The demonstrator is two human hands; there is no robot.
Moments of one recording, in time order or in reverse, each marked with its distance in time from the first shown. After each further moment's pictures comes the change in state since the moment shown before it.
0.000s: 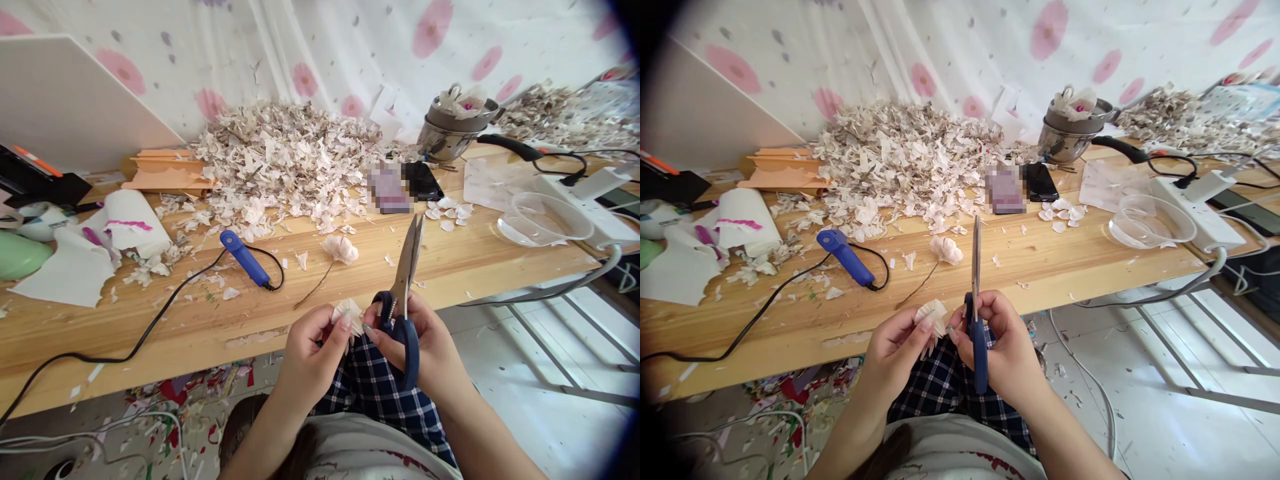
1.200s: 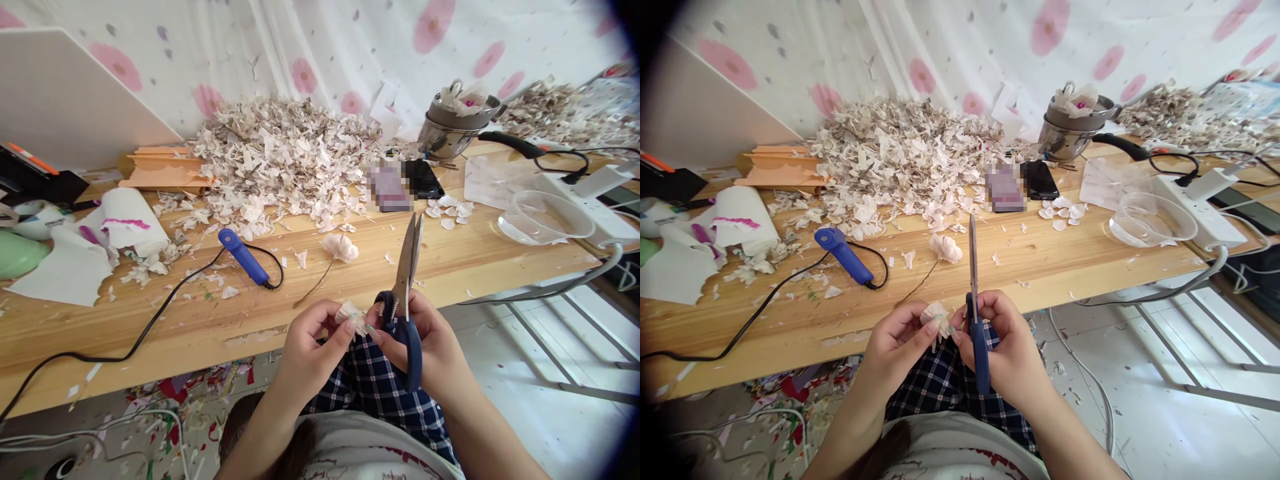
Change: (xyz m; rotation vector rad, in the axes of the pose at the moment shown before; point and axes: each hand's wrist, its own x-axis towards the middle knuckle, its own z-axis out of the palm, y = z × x) left_hand 0.005 -0.003 -0.002 -0.103 -0.016 0.027; right_hand -0.002 0.001 -0.004 -0.051 -0.002 -0.004
